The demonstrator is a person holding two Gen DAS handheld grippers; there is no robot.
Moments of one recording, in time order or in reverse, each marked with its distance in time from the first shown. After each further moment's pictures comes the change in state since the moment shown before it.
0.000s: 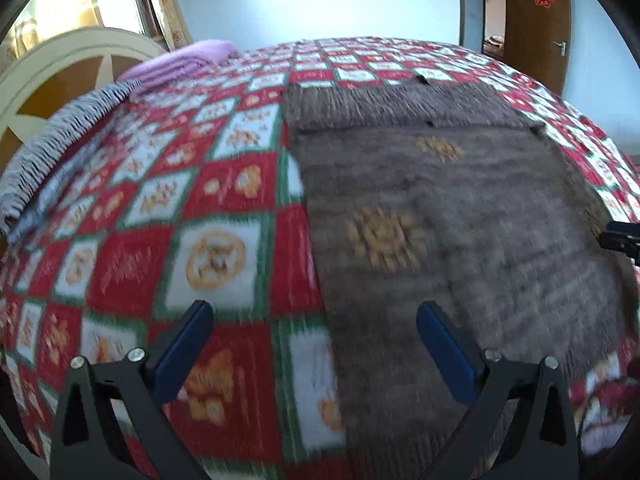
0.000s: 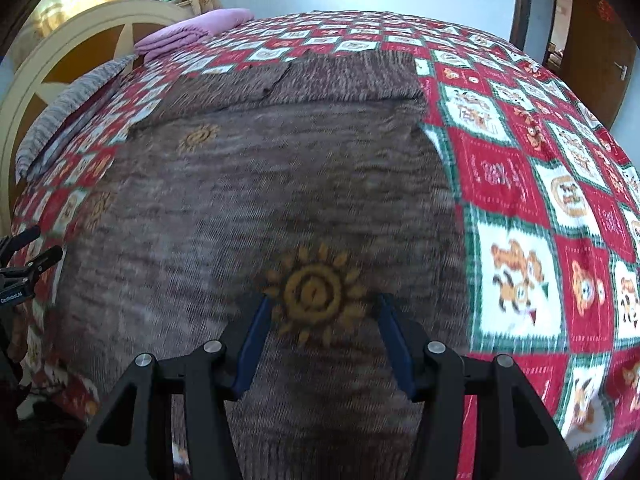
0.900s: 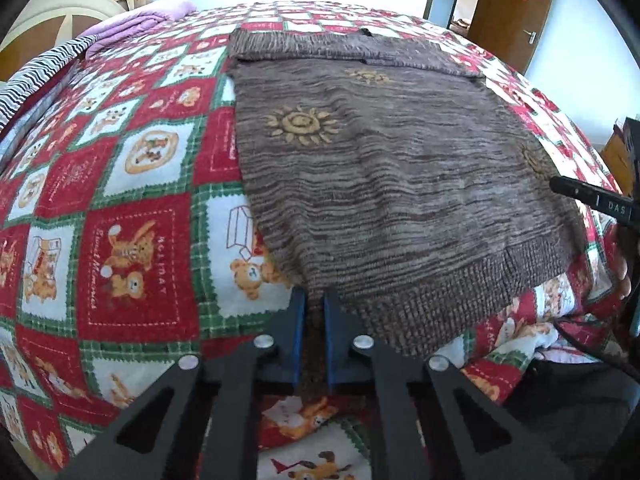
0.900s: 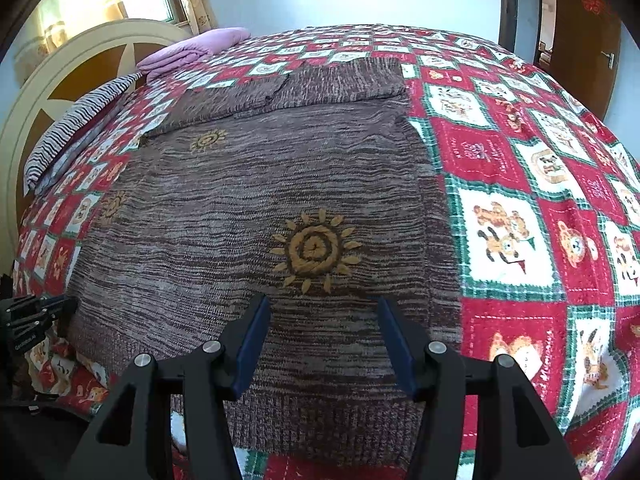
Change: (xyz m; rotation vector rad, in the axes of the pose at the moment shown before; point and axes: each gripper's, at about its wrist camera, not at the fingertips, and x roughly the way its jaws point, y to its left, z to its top) left arm -0.017 -0.018 -0.052 -0.008 0.127 -0.196; right arm -0.022 -0.008 -0.029 0.052 -0.073 0.021
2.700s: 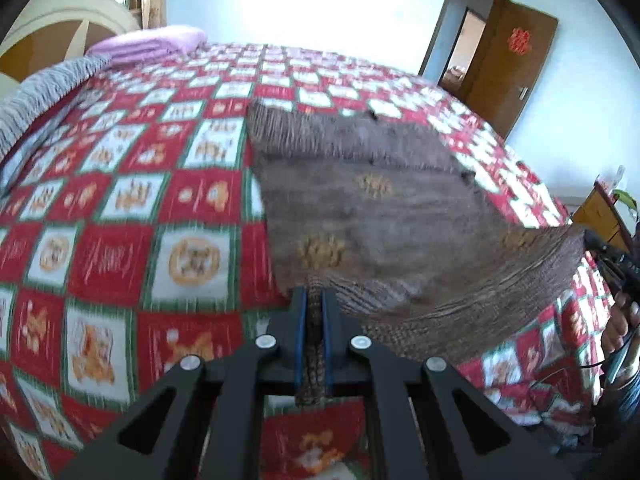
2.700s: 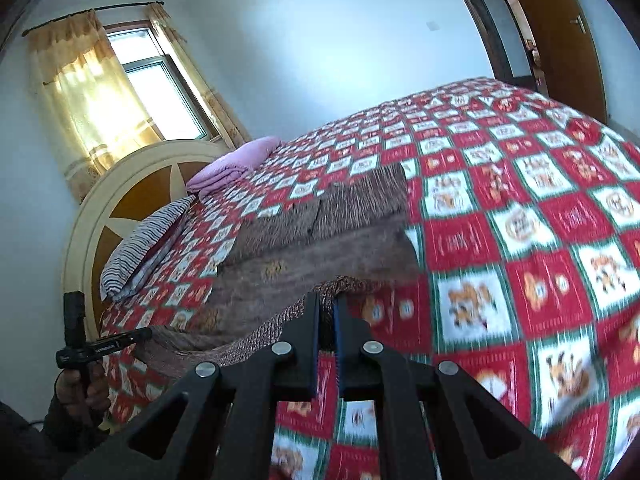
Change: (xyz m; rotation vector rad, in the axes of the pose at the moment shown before) left arm -0.054 0.040 0.078 -0.078 -0.157 -0.102; right arm -0.116 -0.047 0.018 0.200 -0.344 0.259
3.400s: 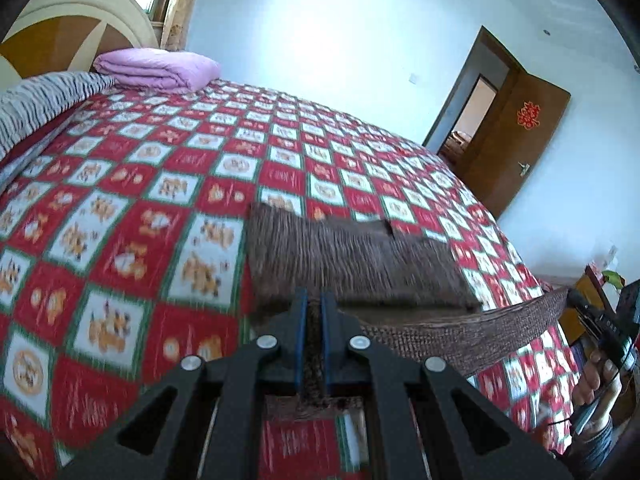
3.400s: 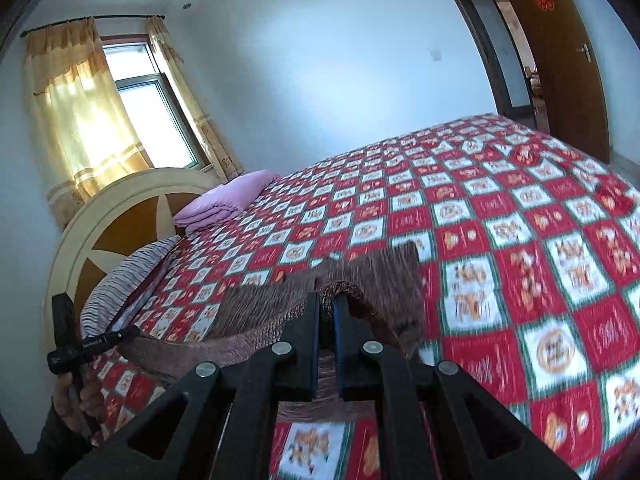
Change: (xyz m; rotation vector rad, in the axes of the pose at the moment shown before) left arm 0.042 0.043 0.130 -0.146 -0.178 -0.063; right arm 0.082 0.009 0.113 -0.030 -0.104 -0.039
